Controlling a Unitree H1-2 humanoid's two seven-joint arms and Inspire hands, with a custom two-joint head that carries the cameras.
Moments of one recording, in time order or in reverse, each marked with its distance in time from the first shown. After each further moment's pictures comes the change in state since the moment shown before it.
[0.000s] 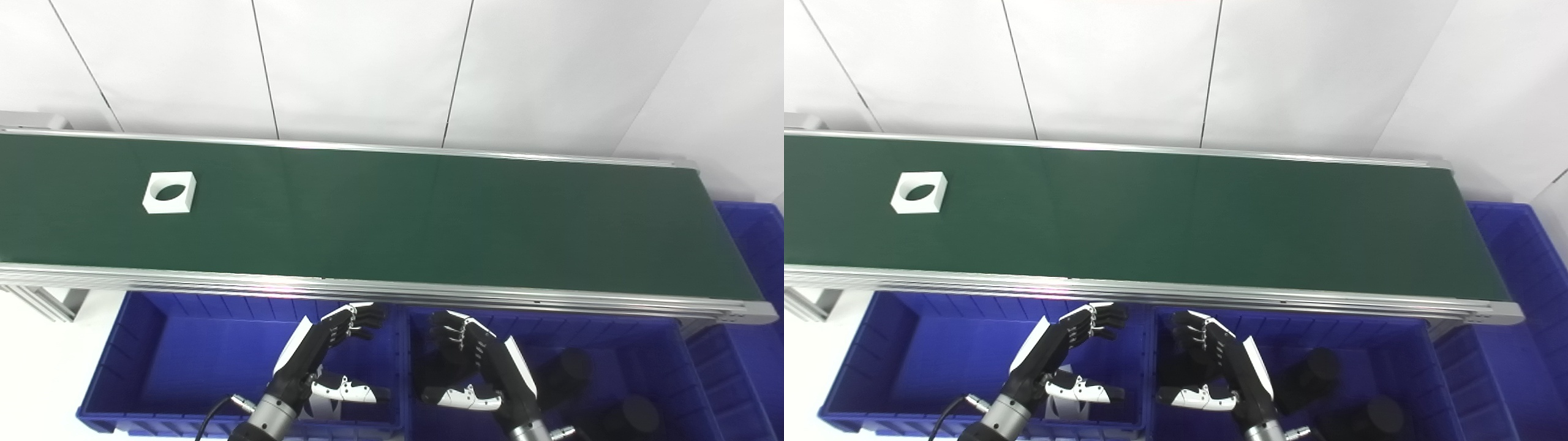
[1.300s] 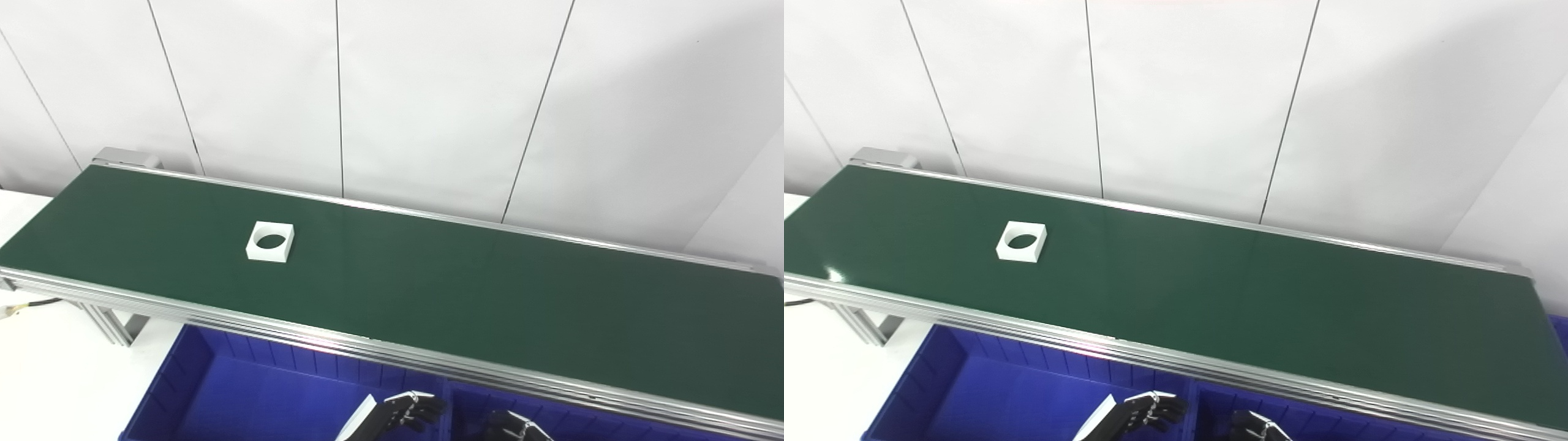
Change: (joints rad) left arm -0.068 -0.008 -0.159 0.182 0.041 0.000 0.174; right arm -0.031 -0.005 -0.119 0.159 0.049 -0.001 0.124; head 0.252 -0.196
